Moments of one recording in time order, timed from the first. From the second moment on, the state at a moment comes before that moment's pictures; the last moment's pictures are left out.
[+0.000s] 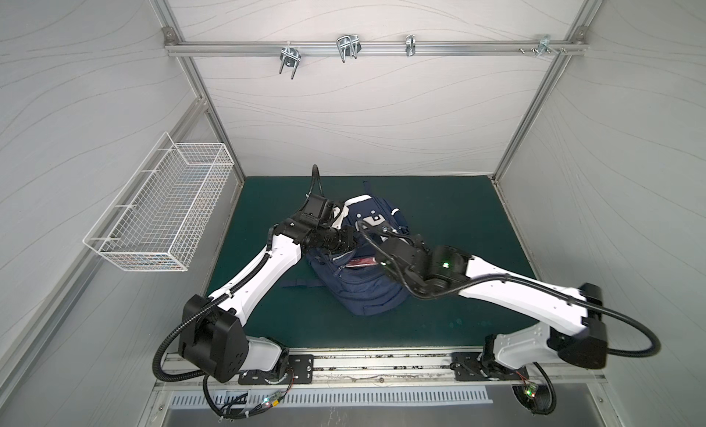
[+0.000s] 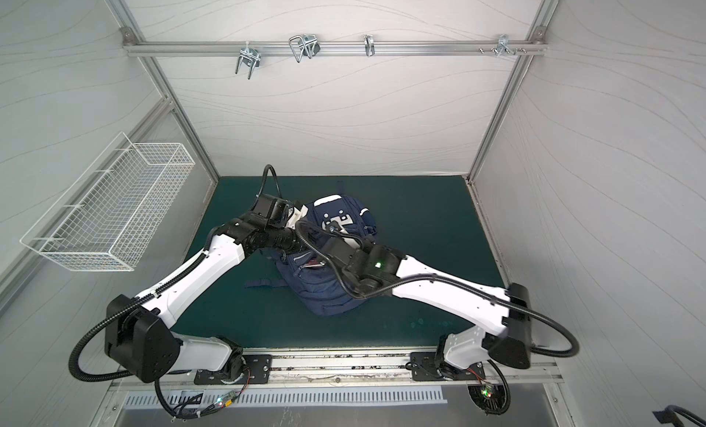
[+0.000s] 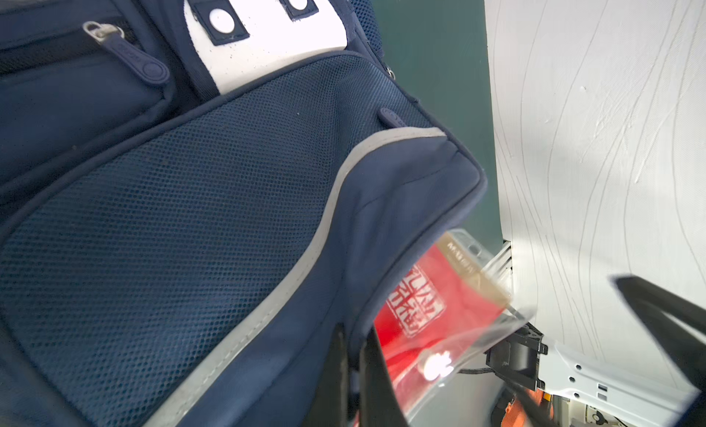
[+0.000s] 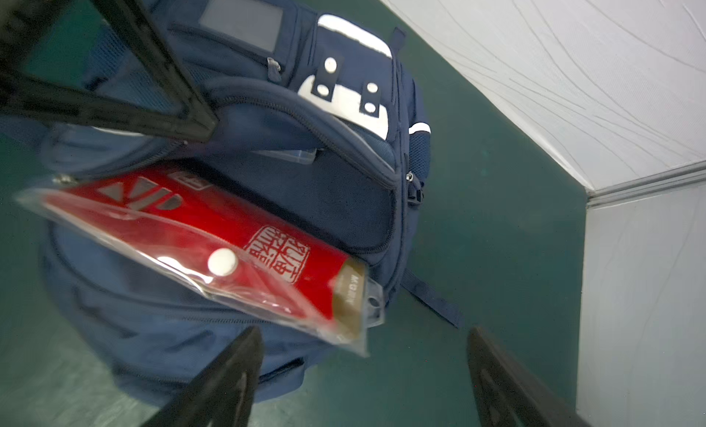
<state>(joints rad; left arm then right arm) -0.42 1.38 1.16 -0.71 0.50 -0.54 1.21 1.33 1.35 -0.99 0.64 0.35</state>
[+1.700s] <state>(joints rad) -0.54 1.39 1.27 -0.84 0.34 -0.39 0.72 1.26 1.05 -0.40 -0.36 0.93</state>
